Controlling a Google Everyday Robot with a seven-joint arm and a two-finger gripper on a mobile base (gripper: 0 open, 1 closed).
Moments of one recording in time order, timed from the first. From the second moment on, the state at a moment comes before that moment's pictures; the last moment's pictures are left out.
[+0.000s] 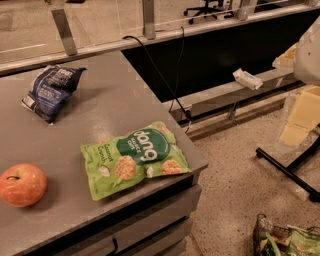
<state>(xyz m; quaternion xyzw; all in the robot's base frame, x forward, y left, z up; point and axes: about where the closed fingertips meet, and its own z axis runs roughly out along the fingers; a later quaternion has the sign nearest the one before) 0.438 -0.216 0.977 -0.60 0.78 -0.04 0.16</state>
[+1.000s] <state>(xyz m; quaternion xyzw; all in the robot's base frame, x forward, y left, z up) 0.478 -0.101 0.945 -0.72 0.67 -0.02 0.17</state>
